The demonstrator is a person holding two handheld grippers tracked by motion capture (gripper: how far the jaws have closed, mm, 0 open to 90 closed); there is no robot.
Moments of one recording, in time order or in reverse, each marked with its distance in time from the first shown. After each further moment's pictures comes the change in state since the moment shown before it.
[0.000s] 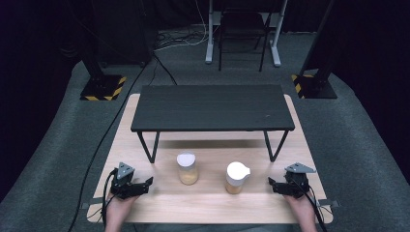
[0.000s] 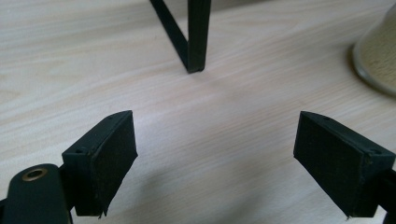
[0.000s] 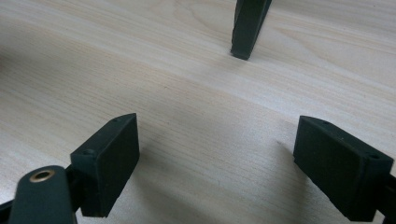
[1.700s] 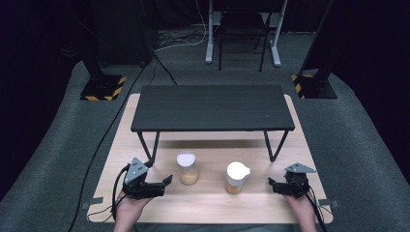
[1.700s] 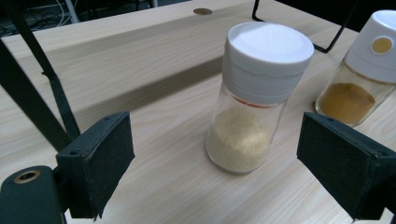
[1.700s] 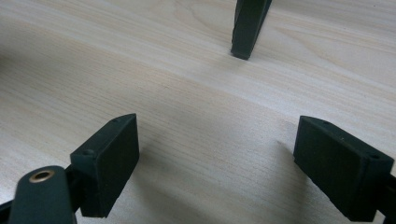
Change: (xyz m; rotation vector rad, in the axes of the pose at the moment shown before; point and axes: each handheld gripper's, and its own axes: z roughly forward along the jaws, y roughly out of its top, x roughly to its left) left arm -0.044 0.031 -0.033 -0.179 -0.189 0.115; right arm 0.000 0.000 0.000 0.000 0.001 0.000
